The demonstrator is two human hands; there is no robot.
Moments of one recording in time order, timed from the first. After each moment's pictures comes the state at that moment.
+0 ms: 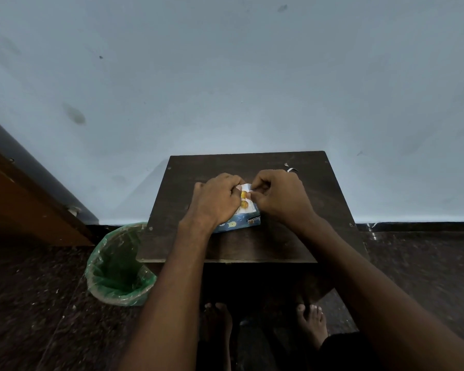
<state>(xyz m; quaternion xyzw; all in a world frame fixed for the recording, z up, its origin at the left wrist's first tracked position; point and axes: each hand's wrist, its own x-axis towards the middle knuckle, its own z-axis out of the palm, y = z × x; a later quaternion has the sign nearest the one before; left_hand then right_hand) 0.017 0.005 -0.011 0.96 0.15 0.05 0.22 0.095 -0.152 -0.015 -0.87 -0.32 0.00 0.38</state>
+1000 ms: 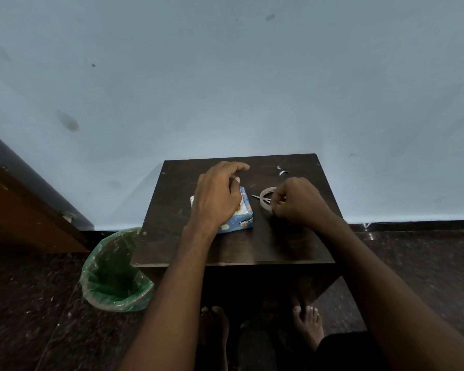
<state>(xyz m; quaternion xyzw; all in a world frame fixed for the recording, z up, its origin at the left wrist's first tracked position) 0.027 -0.012 -0.013 0.91 0.10 0.26 0.31 0.121 -0.194 -0.015 -0.93 -0.28 0.07 0.23</state>
